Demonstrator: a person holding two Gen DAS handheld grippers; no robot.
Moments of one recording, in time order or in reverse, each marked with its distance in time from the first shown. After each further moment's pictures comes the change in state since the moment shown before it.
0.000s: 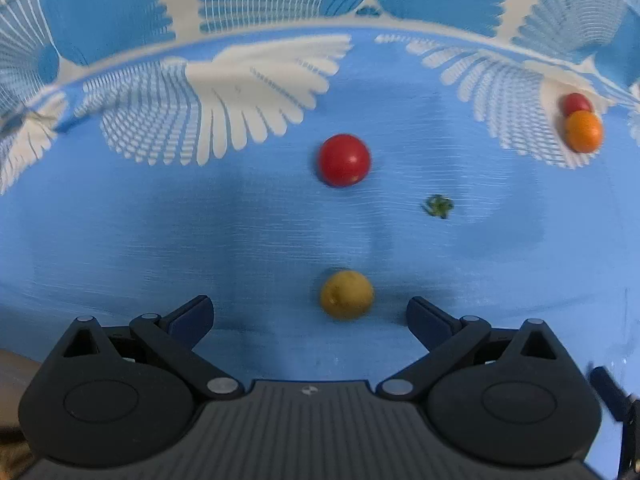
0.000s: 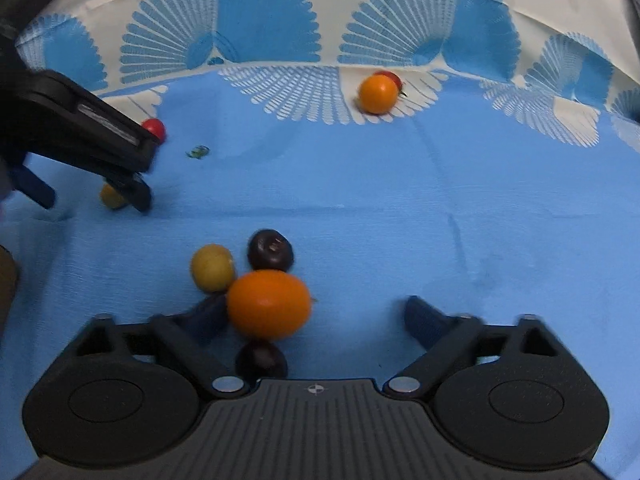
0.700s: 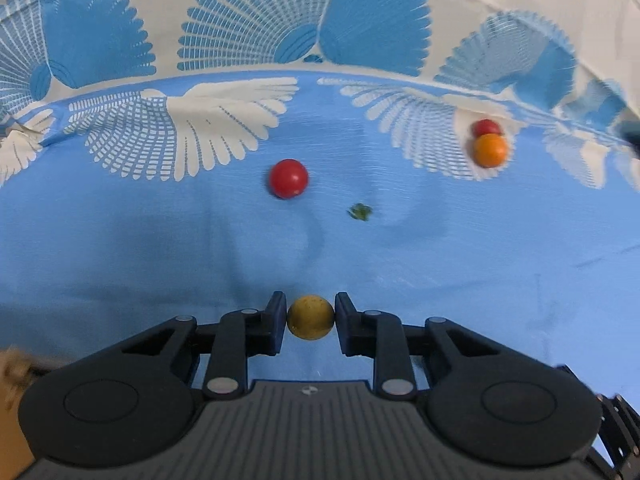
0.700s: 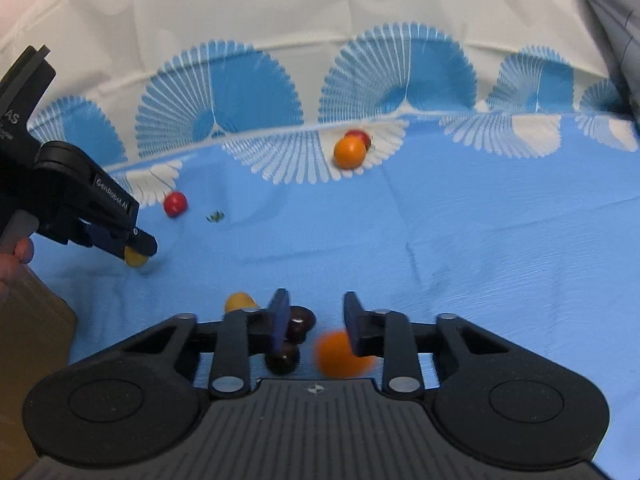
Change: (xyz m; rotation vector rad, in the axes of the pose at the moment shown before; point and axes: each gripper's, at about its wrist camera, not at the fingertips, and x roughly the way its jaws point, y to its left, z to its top) left arm -0.071 0.007 -0.029 0.022 -0.113 -0.194; right arm -0.080 -0.018 -0.003 0.110 -0.130 0.008
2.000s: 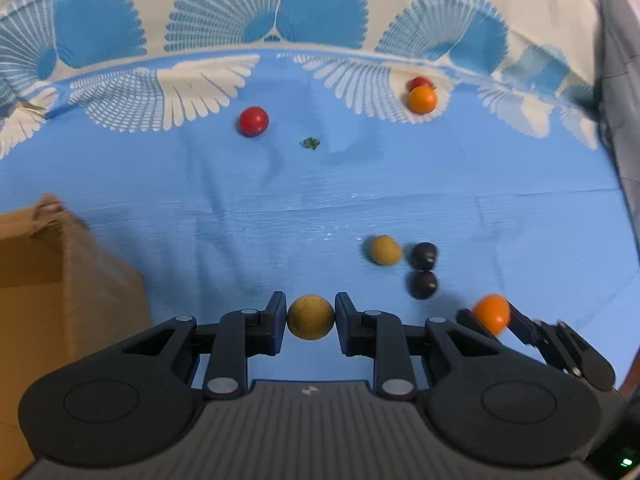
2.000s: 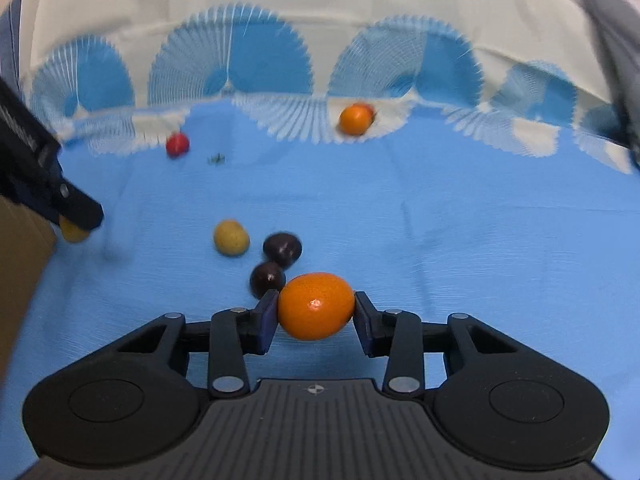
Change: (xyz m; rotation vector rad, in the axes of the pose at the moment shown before) left arm -0.060 -0.013 -0.072 0.057 -0.003 -0.075; right arm -0.027 0.005 -0.039 -0.083 0.001 -0.043
